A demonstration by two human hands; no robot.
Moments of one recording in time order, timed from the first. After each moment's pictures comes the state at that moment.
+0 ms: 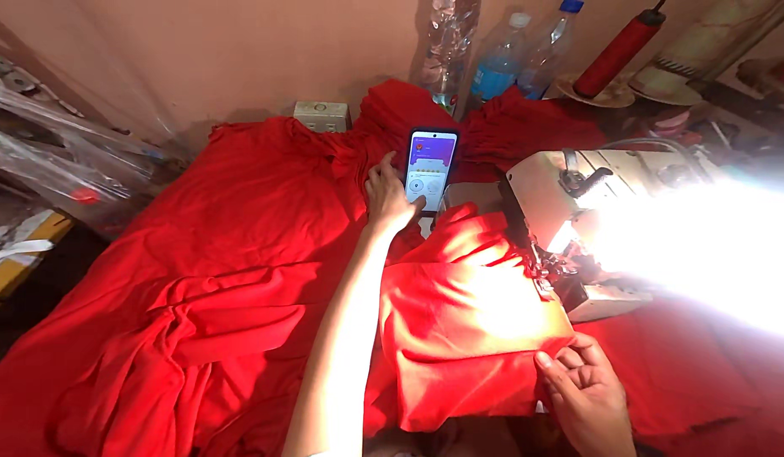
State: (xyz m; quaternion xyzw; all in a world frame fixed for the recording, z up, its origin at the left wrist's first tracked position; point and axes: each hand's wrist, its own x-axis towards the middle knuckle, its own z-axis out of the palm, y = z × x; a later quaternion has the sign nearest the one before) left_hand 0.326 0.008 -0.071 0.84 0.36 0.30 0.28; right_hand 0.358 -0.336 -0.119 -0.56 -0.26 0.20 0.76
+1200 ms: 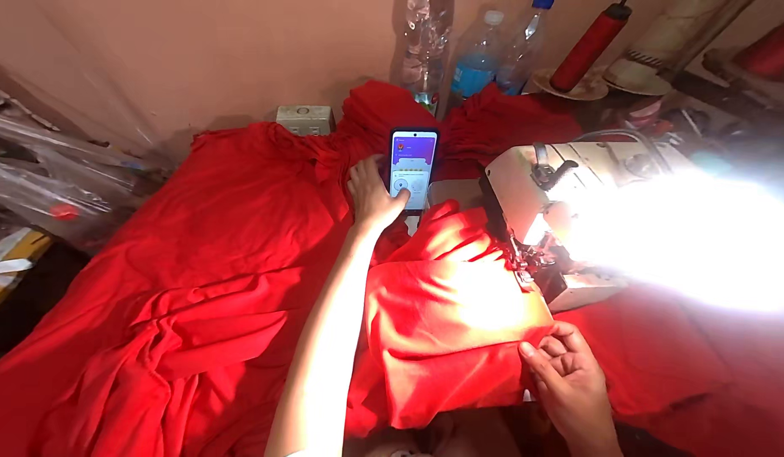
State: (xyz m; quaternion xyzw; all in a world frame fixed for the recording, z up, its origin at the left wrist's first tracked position) left_hand 0.328 0.010 -0.072 0.84 0.33 0.35 0.26; right_hand 0.357 -0.334 -0.121 -0.57 -0.26 0.18 0.76
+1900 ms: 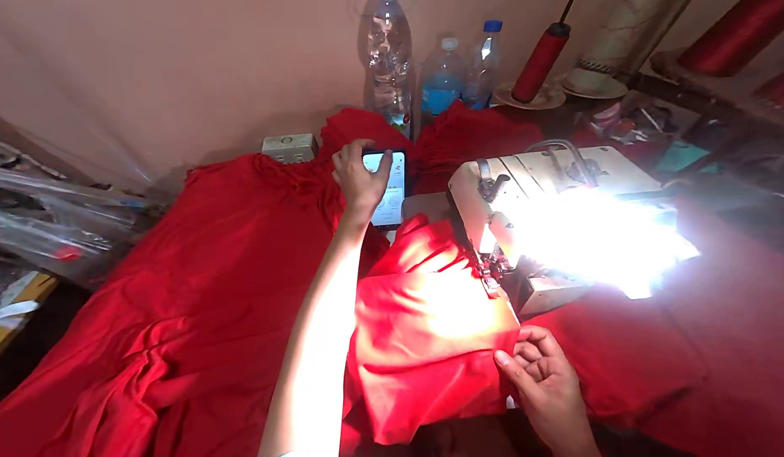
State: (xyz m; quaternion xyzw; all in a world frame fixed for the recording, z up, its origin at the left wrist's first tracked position) left_hand 0.370 0.011 -0.017 0.80 0.32 0.43 0.27; right_hand 0.358 -0.335 -0.125 -0.54 -0.28 0.19 0.77
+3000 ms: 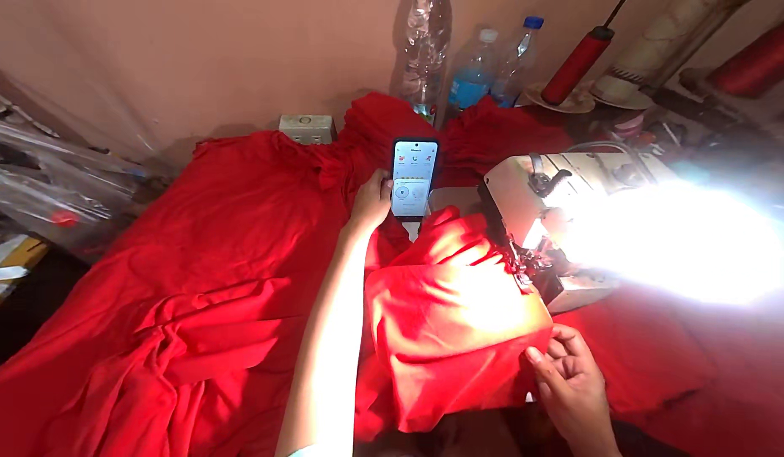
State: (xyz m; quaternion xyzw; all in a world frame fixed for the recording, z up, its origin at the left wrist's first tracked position) left_hand 0.321 0.031 -0.061 0.84 0.27 0.25 0.39; right_hand 0.356 -0.336 -0.122 -0.57 -0.29 0.15 0.76
